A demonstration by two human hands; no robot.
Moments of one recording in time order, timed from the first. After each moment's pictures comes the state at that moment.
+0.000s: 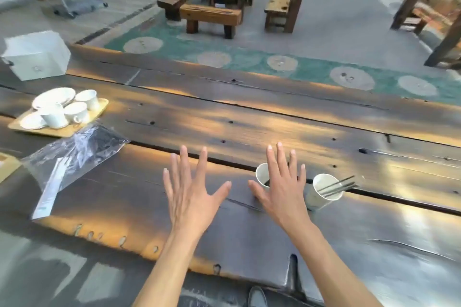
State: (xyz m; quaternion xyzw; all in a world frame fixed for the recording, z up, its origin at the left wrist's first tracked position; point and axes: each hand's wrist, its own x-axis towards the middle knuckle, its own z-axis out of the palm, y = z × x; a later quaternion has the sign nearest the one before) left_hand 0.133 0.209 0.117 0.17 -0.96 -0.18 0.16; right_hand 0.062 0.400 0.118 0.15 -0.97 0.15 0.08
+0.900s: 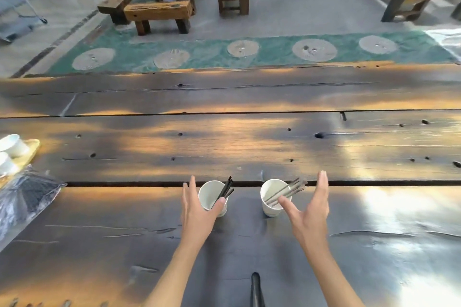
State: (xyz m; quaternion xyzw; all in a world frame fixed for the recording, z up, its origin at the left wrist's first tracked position) left_hand 0.017 0.342 0.053 0.20 -0.87 -0.45 -0.01; right_hand 0.011 0.590 0.057 -0.13 -0.87 0.47 0.13
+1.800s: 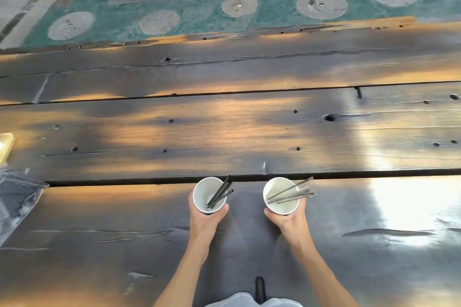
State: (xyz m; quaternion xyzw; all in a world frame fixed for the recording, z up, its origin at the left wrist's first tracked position) left_hand -0.013 0.351 -0.009 0.31 -0.72 -0.62 -0.04; right_hand -0.020 0.566 -0.012 -0.20 -0.70 0.68 -0.09
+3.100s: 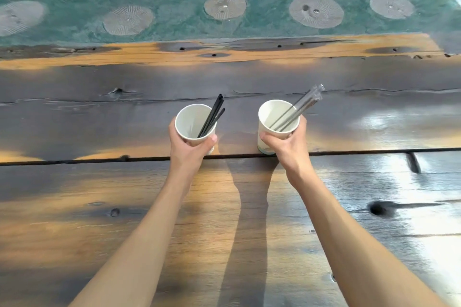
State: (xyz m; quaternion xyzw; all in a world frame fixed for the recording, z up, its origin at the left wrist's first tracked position) left_hand -0.477 0.329 -0.046 0.18 -0.72 -0.67 0.02; right_hand -0.492 0.551 -0.046 -0.11 -0.73 0.67 0.02
